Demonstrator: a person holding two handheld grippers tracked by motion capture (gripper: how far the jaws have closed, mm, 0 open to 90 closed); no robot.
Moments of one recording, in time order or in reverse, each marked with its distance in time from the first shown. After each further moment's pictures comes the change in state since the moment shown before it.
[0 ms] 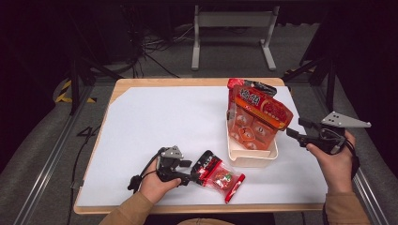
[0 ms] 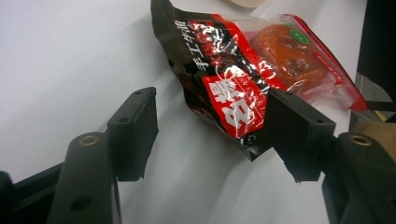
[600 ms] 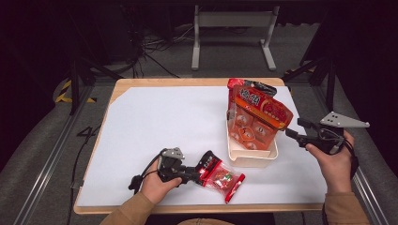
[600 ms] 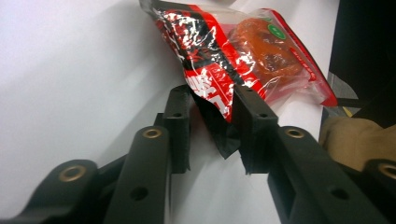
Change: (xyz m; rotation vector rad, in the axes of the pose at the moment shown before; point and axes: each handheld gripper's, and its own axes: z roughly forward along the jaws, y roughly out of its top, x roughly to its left) left arm 0.000 -0.001 0.002 0.025 -0.077 -0.047; right arm 0.001 -0.001 0.002 0.000 0.006 0.000
